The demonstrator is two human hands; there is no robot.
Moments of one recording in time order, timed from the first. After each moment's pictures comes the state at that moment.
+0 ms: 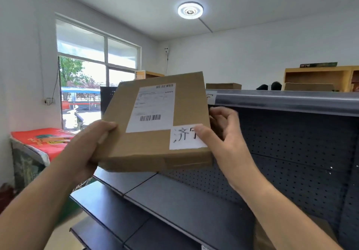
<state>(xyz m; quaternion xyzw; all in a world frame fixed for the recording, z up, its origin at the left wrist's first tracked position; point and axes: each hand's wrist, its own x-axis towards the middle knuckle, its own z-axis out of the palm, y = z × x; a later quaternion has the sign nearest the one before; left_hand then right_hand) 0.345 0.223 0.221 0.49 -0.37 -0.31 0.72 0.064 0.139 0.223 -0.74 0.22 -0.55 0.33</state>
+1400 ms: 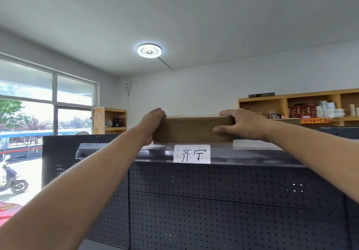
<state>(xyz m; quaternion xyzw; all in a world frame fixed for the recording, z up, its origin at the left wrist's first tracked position) 0.313 -0.089 0.409 0.48 -0.56 -0.33 0.59 0.023 -0.034 0.409 -0.80 0.49 -0.33 0.03</state>
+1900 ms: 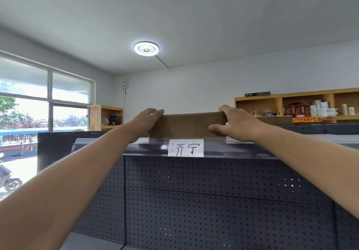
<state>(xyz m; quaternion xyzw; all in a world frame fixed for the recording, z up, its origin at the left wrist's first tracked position) 0.325 -0.085 0.401 0.53 -0.67 -0.20 0.47 0.026 -0.035 0.394 -0.77 0.55 -0.32 -0.09</state>
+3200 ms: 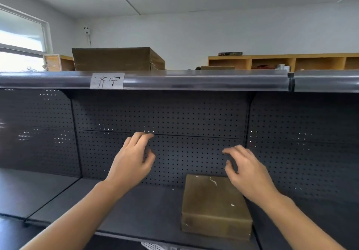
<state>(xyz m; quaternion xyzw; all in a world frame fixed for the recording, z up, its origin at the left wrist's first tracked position) 0.138 0.016 0.114 0.49 -0.75 0.12 0.43 -0.192 0.066 0.099 -0.71 0.59 -0.37 -0.13</state>
